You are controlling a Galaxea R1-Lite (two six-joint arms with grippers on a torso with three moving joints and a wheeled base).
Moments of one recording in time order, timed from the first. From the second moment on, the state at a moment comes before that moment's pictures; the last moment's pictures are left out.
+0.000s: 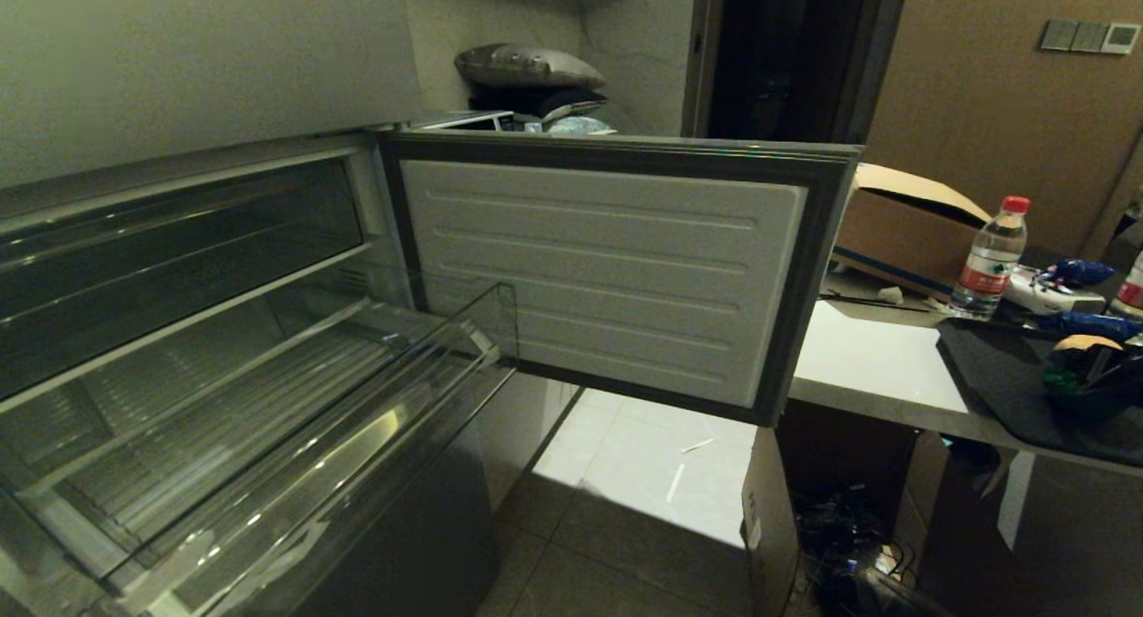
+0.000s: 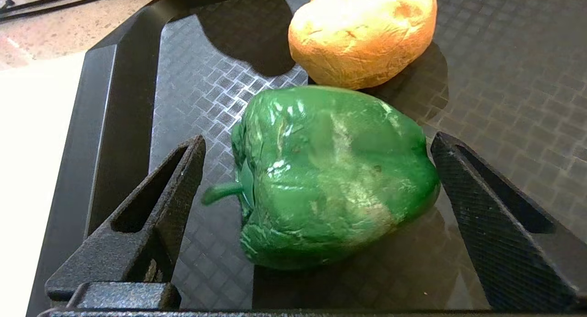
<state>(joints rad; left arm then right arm) -0.01 0.00 0.00 0.01 0.00 0.01 -0.59 2.08 -1.10 -0.57 0.08 0.09</state>
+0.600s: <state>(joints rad) -0.01 0.00 0.00 0.01 0.00 0.01 -0.59 2.10 -1.11 -0.57 0.08 0.09</state>
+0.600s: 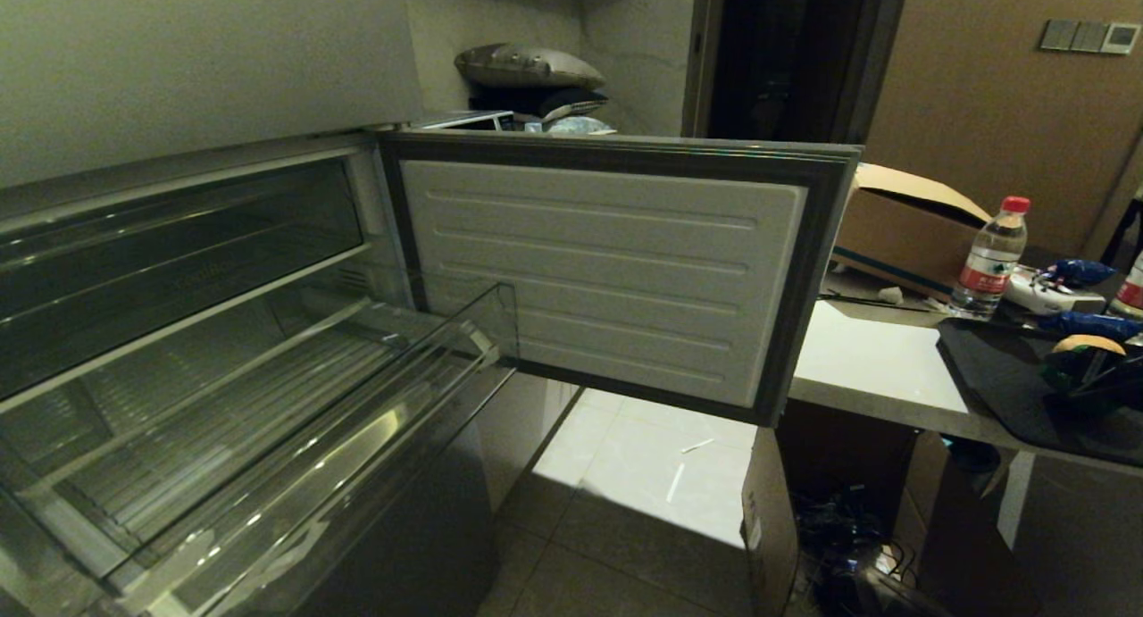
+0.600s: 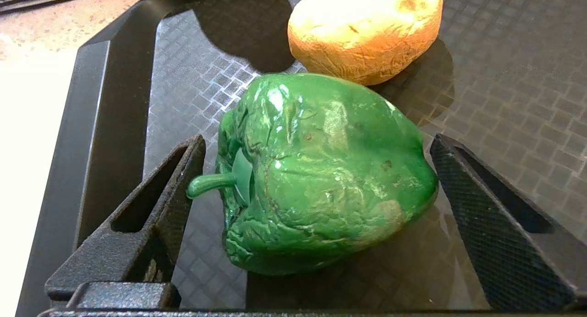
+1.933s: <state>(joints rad) -0.01 0.00 0.00 0.01 0.00 0.01 -0.60 2.11 -1.12 -0.60 0.11 0.08</state>
